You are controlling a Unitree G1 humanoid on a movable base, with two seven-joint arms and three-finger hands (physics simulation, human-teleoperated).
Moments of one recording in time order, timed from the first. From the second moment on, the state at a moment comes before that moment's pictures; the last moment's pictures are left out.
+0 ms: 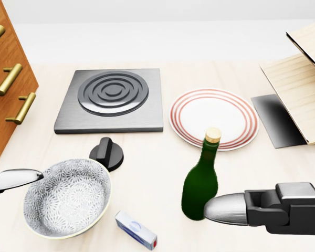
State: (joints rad) left arm -0.07 0.10 0.28 -0.71 -0.28 0.09 0.01; right arm -0.12 -0.09 -0.14 -1.02 -0.15 0.09 0.17
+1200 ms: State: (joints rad) left arm -0.07 0.11 0.30 -0.72 -0.29 0.09 0.01; right arm -0.09 -0.08 -0.13 -1.01 -0.23 0.09 0.18
